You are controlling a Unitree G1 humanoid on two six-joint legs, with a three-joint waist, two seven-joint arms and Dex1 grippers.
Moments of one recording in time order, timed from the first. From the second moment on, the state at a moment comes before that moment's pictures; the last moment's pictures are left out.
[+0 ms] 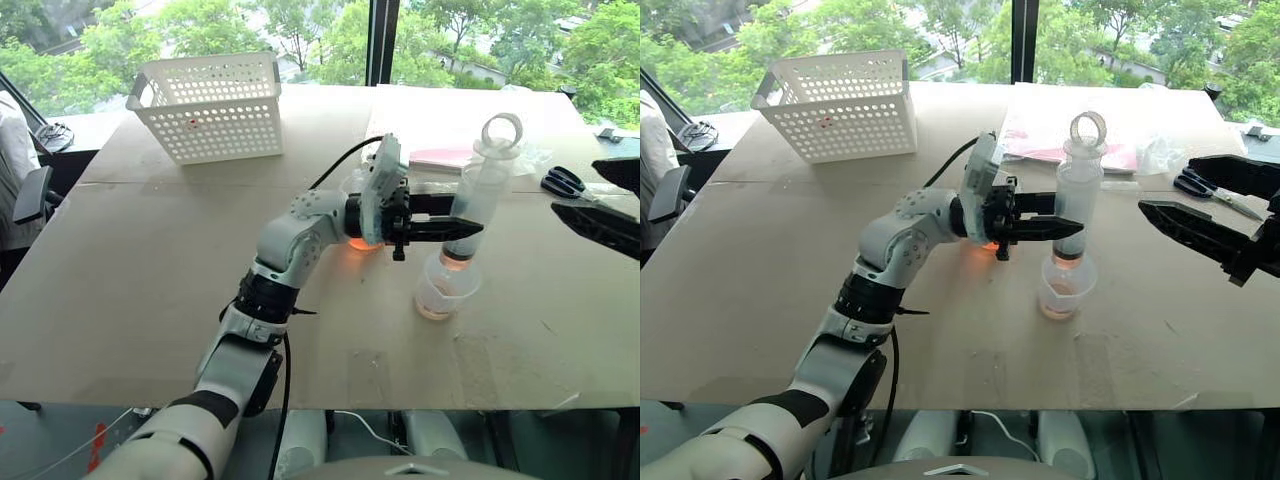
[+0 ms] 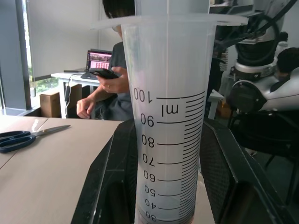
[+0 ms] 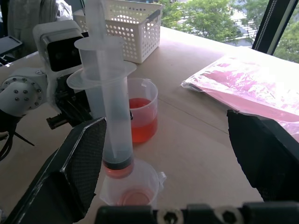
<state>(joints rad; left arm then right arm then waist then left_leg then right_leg) -0.82 0.13 -0.24 0.16 -0.52 0.40 -1.19 -0.20 -1.11 -0.99 -0.65 1.68 1.30 0.21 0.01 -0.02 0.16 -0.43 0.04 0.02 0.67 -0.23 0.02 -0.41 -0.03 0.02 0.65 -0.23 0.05</state>
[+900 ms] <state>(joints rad) -0.82 0.05 -0.32 0.34 -0.30 0.16 -1.20 -0.09 -1.35 -0.71 -0.73 1.86 0.89 -0.18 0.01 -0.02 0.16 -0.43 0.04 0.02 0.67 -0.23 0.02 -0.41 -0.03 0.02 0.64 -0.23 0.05</state>
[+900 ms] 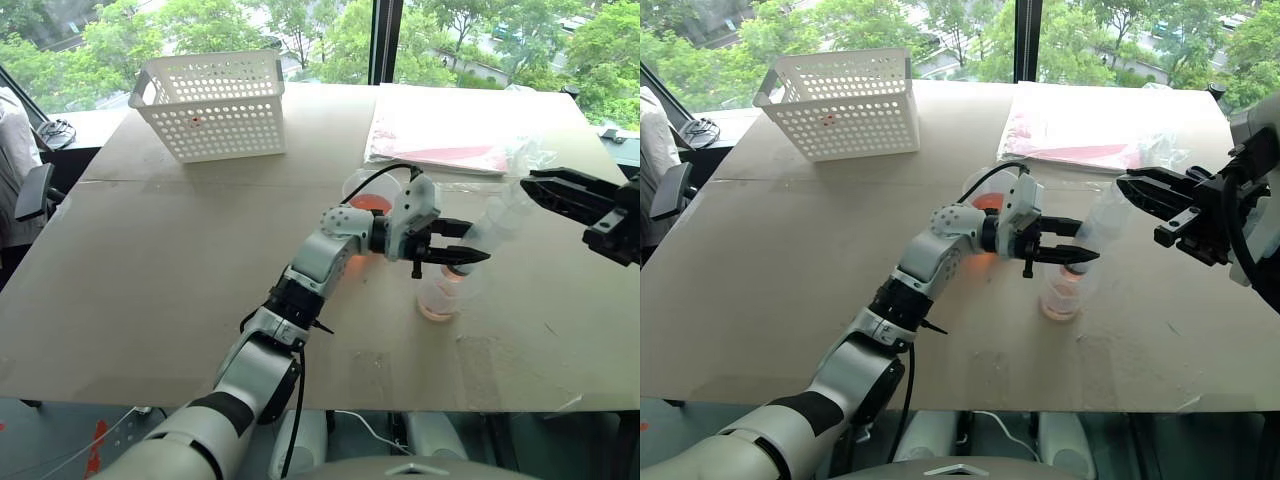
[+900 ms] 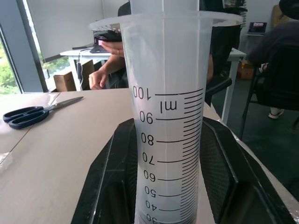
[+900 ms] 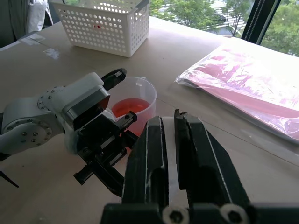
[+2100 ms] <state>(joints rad) -0.81 0.03 -0.32 0.29 -0.28 0.19 -1.10 -0.15 -1.61 -0.70 -0.79 1.95 0.96 -0.49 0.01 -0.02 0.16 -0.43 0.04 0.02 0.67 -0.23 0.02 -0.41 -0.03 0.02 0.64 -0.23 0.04</state>
